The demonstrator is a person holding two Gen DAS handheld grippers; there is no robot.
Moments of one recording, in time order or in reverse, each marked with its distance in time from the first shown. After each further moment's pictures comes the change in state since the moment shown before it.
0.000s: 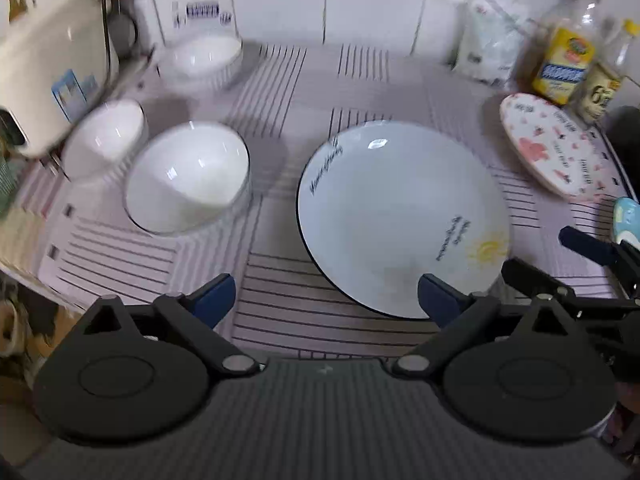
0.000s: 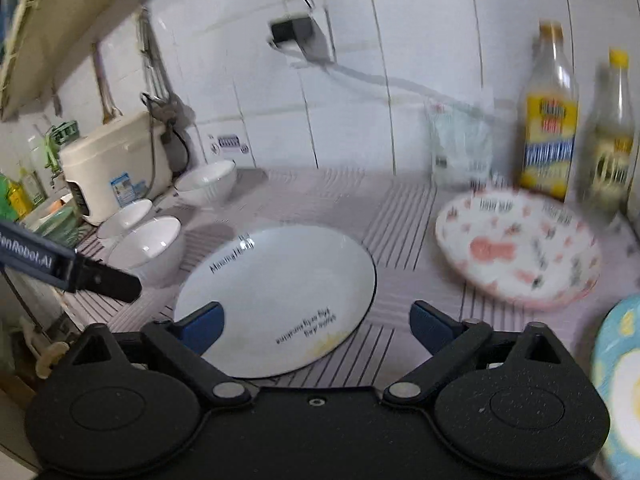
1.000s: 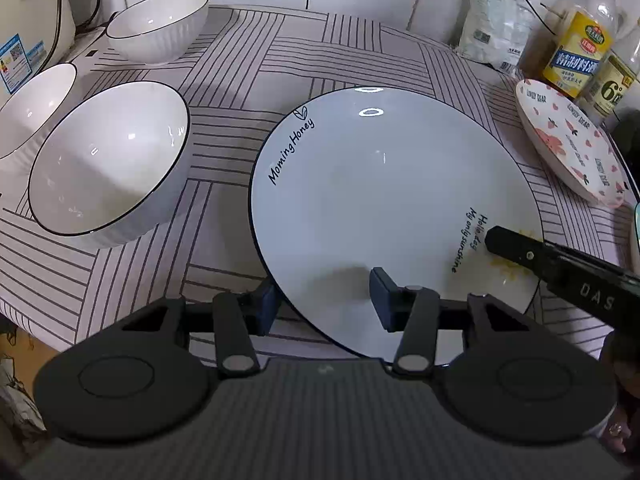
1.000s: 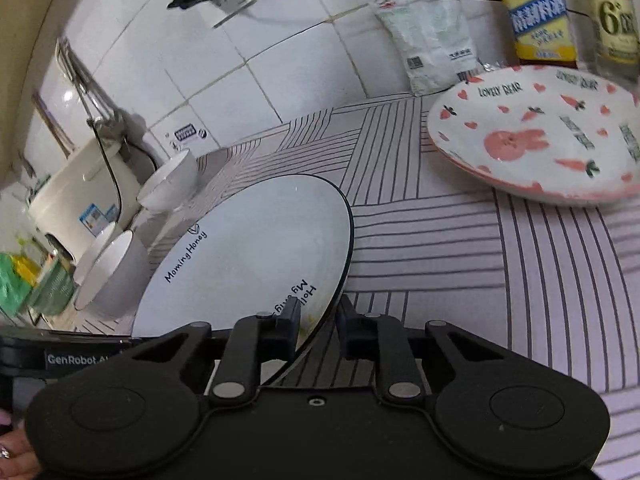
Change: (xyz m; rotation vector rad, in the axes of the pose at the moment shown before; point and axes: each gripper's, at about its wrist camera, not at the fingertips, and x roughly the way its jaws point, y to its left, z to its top) left arm 0.071 0.000 0.001 -0.010 -0.008 -0.085; right arm 0.081 -0.038 -0.022 0.274 0.080 0.081
